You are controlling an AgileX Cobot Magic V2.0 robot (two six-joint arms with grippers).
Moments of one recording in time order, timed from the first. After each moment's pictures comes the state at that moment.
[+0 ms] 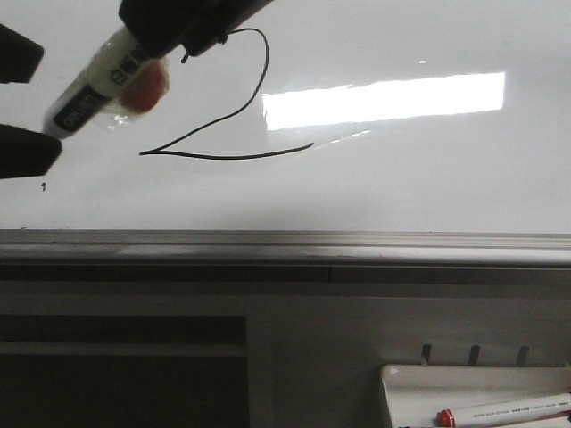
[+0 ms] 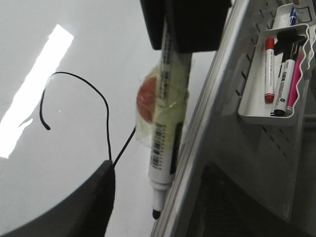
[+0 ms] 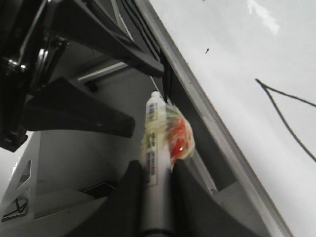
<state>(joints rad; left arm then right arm) -0.84 0.79 -0.39 0.79 0.05 -0.05 0.95 1.29 -1.11 0.29 0.63 -0.33</state>
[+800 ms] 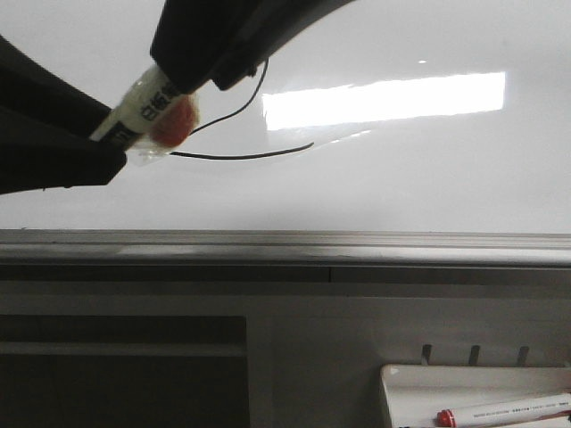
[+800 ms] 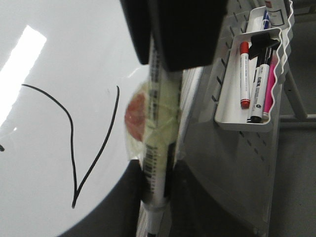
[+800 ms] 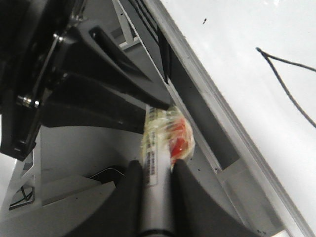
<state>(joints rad) -0.84 0.91 -0.41 0.78 -0.05 -0.05 0.95 1.29 -1.11 0.25 0.69 -0.25</state>
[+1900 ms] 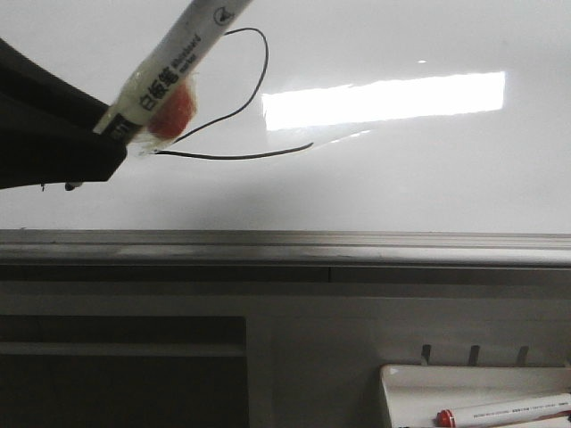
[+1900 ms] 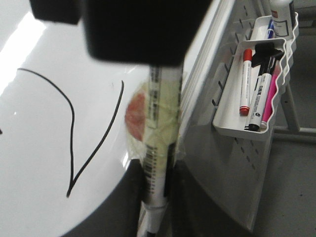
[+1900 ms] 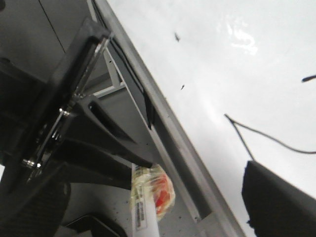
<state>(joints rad) -0.83 0.91 -0.41 0.65 -0.04 -0.05 0.95 1.29 -1.17 0.20 0.58 -0.25</state>
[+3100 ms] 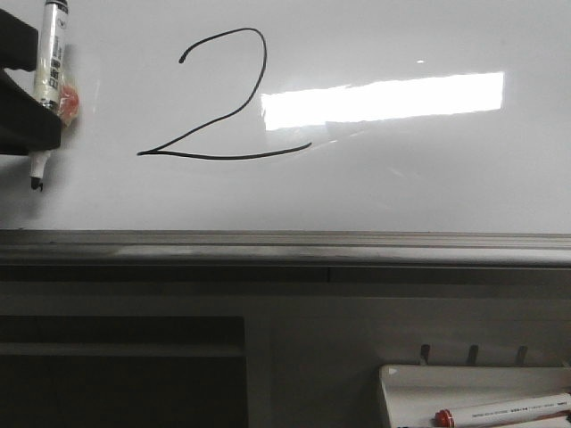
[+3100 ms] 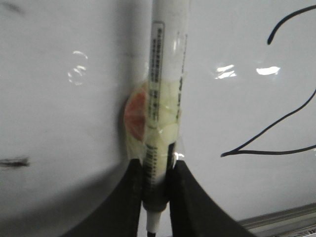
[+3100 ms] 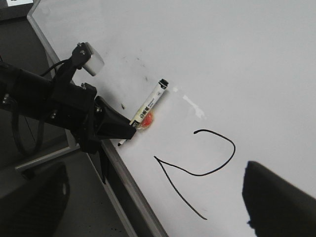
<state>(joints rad) -0.49 1.11 -0.52 -0.30 0.02 -0.06 0.89 1.01 -1.20 0.05 0.63 -0.19</state>
